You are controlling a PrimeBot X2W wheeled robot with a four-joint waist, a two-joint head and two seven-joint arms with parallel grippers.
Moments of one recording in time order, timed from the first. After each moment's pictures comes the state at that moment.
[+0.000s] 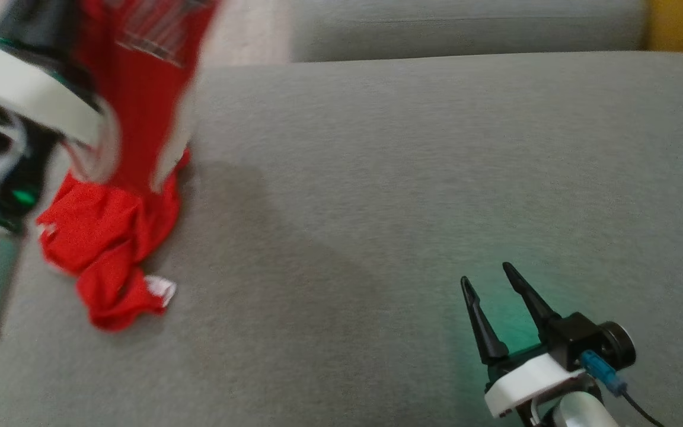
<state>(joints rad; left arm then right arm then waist) -0.79 0.55 -0.40 0.10 -0.79 -0.10 0.23 -0.03 -0.06 0.22 0.33 0.03 0.13 -0.26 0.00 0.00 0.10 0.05</state>
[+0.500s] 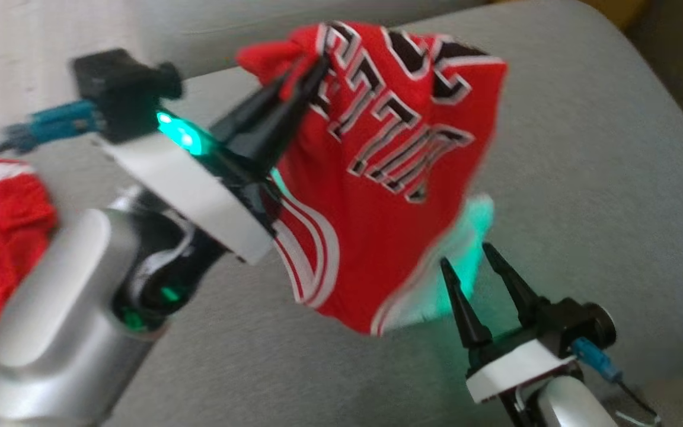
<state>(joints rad) -0.64 0.40 -0.58 -0.28 -0.95 -0.03 0.39 -0.06 -0.05 0.30 0.28 0.11 0.13 -0.26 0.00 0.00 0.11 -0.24</state>
